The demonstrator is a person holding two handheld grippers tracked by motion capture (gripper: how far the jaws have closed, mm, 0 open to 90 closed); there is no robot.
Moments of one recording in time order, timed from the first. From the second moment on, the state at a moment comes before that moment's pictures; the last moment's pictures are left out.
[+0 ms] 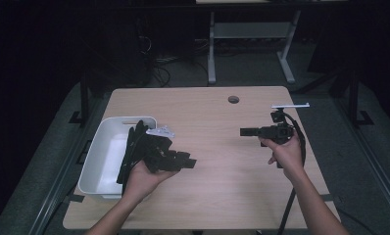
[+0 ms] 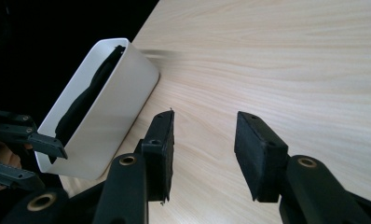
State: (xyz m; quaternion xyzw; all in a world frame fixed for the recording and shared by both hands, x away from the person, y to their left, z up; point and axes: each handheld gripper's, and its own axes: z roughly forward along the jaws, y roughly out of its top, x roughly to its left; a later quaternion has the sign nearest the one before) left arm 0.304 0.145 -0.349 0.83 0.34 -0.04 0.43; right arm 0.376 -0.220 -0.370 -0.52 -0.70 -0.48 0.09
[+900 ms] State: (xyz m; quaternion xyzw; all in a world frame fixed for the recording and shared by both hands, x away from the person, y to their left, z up) left arm 0.304 0.131 -0.351 0.84 0.33 -0.04 0.43; right arm 0.361 -0.252 -0.386 -0.54 -0.68 -0.48 0.08
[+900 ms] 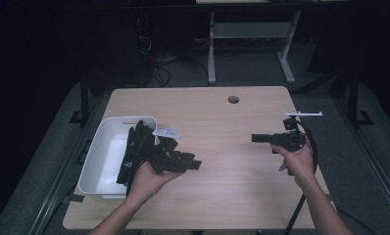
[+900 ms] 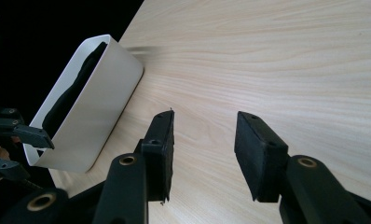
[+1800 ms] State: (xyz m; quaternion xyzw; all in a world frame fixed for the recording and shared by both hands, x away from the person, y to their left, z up) left arm 0.305 0.107 -0.366 0.84 0.32 -0.06 0.43; right arm 0.345 -0.286 -0.408 -0.57 -0.66 -0.48 0.08
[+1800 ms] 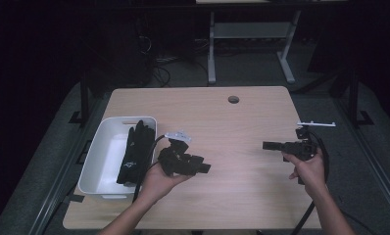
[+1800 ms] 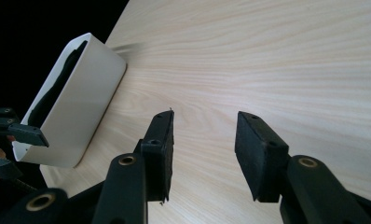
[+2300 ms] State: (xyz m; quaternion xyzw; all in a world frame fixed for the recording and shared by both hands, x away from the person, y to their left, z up) left arm 0.302 0.091 -0.387 0.84 0.31 -0.07 0.43; right arm 0.333 -0.303 -0.424 -0.58 -0.66 -0.47 0.08
